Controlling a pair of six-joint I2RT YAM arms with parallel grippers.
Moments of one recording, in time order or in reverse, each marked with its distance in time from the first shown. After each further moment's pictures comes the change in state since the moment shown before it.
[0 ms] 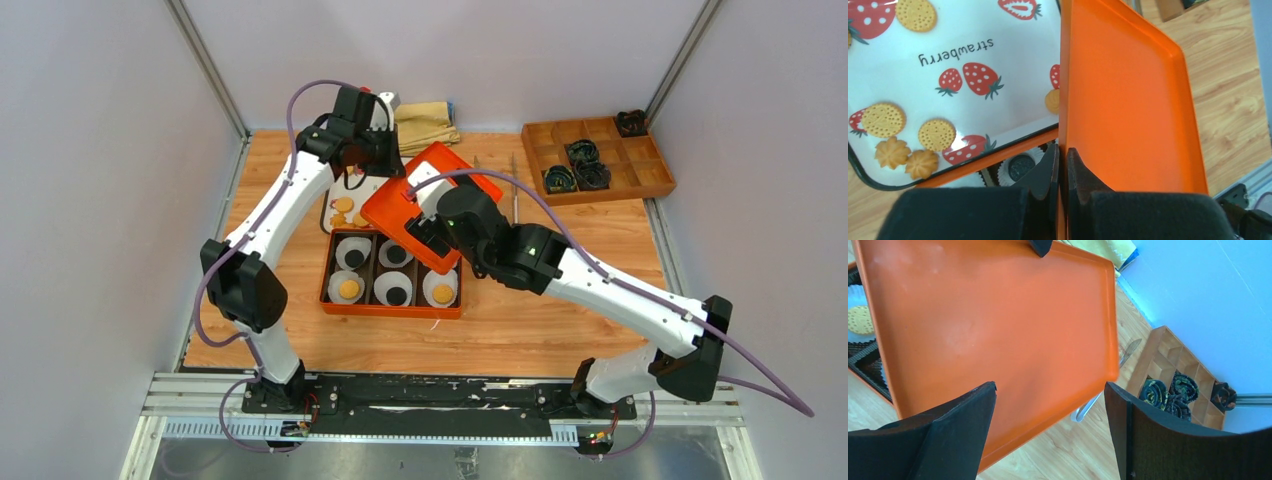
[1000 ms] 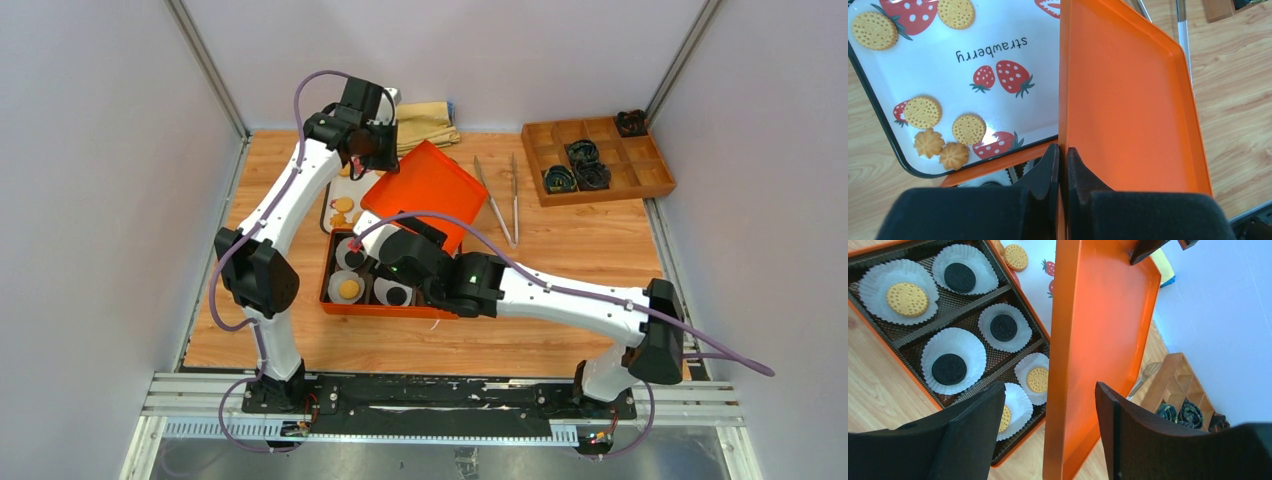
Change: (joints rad) left arm 0.000 0.132 0.186 -0.149 -0.116 0.050; right arm 0.198 0.159 -0.047 0.119 0.082 -0.058
